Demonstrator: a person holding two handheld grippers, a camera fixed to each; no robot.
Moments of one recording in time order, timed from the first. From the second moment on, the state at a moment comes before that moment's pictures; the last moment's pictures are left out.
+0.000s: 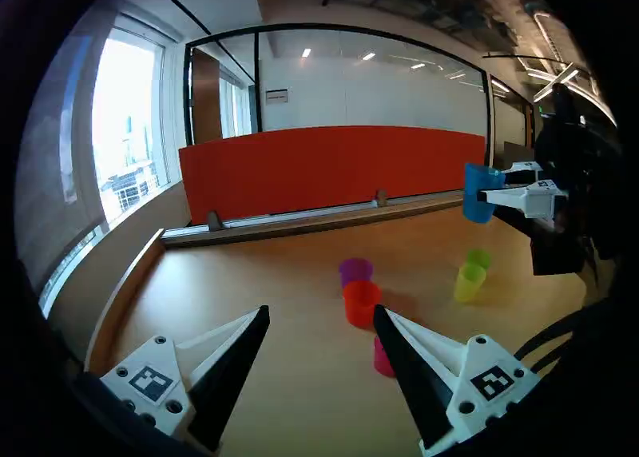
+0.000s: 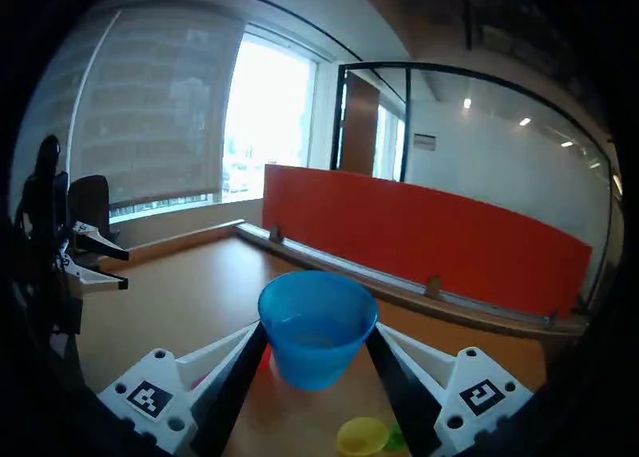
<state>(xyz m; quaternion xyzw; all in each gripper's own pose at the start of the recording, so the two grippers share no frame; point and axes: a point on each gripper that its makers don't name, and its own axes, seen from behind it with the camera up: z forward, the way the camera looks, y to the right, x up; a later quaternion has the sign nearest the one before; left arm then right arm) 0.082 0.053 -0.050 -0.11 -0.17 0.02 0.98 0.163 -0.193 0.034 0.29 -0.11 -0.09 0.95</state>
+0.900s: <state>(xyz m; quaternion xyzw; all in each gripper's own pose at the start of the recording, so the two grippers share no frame) 0.103 0.095 -0.054 -0.16 -0.15 0.02 0.98 0.229 -0.173 -0.004 0.25 -0.03 -0.04 0.97</state>
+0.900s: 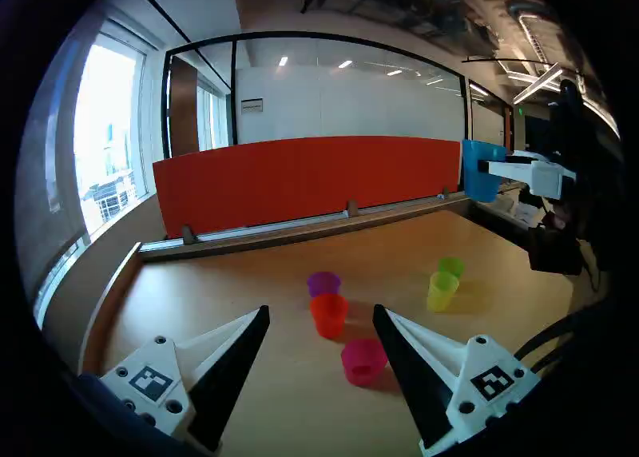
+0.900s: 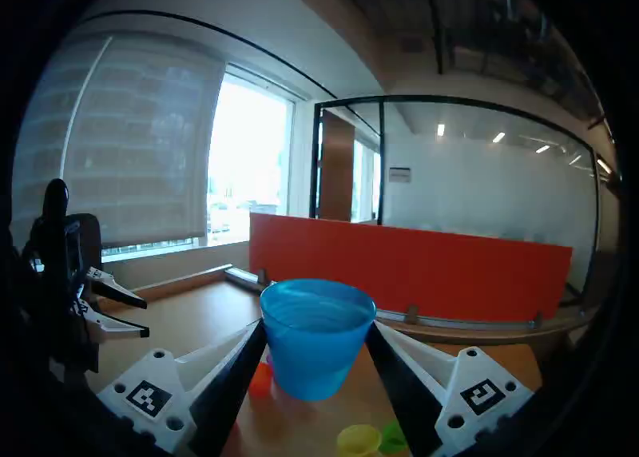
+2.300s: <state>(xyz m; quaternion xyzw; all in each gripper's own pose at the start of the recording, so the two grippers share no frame) 0.109 0.254 -0.020 -0.30 -0.14 0.03 0.94 0.228 -0.055 -0.055 0.15 -0.04 -0.05 0.99</state>
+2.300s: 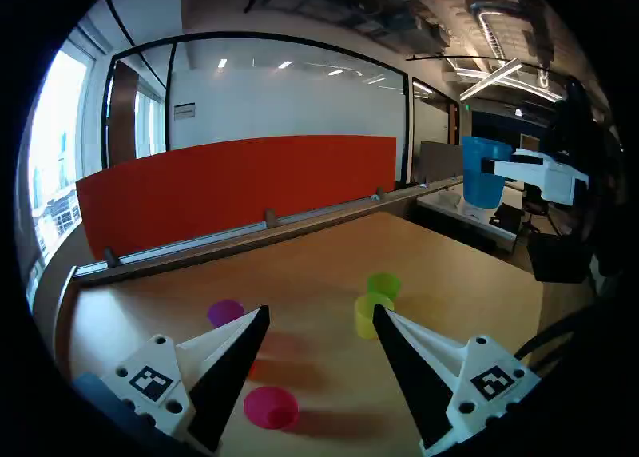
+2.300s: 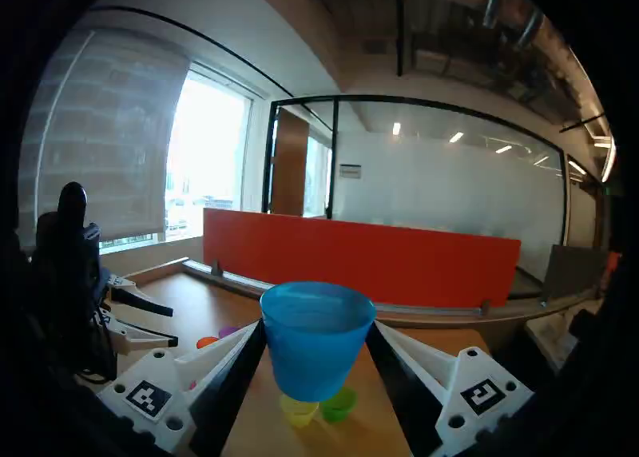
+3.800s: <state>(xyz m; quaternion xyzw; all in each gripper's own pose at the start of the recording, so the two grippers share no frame) 0.025 0.439 0.052 -0.45 -0.20 0.13 0.86 0.190 0.022 -0.051 0.08 -0.08 -0.03 0.99</state>
